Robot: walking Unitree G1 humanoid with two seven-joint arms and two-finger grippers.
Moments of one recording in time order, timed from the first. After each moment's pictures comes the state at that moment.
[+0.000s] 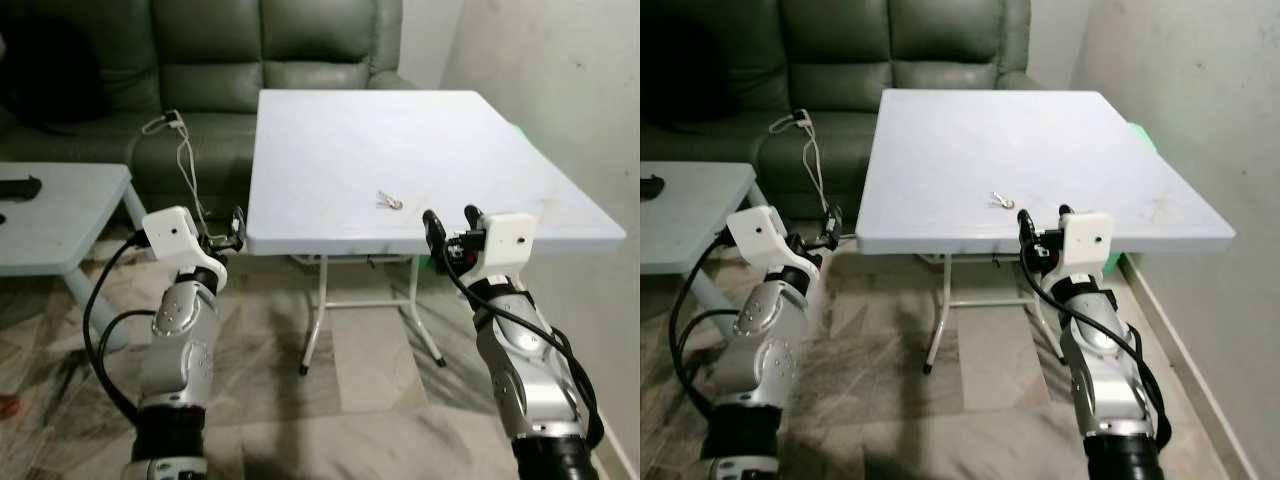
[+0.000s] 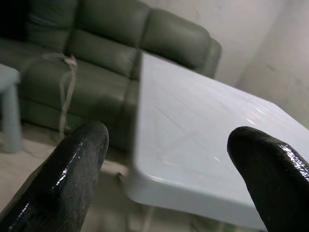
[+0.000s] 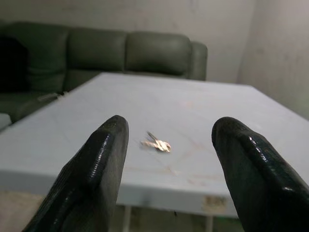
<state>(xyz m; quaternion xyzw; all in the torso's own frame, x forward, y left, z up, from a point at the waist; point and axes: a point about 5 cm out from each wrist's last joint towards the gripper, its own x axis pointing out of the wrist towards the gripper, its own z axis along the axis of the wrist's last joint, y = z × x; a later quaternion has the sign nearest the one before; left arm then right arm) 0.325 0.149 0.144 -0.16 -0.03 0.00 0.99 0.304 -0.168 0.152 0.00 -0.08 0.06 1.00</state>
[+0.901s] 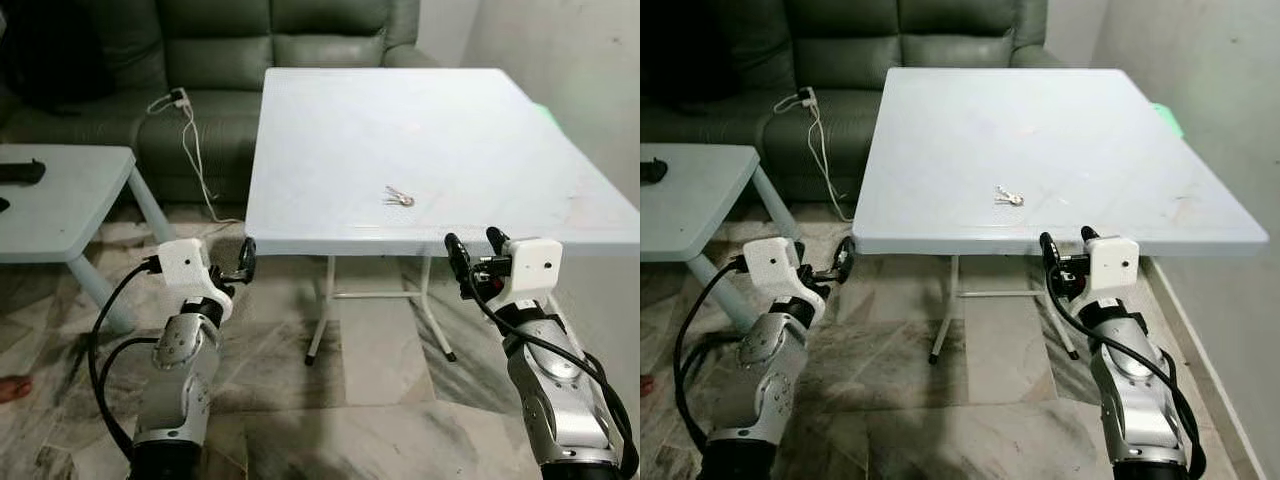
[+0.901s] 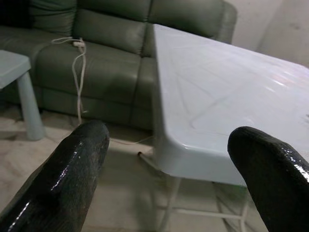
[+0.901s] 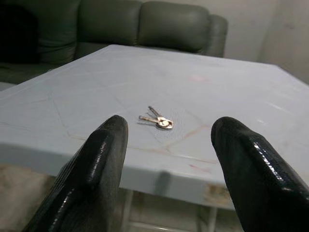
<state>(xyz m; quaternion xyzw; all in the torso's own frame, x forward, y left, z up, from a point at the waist) 0.301 0.163 0.117 -0.10 0.00 -0.02 0.99 0.288 -0.189 0.132 -0.02 -0.06 0.07 1.00</state>
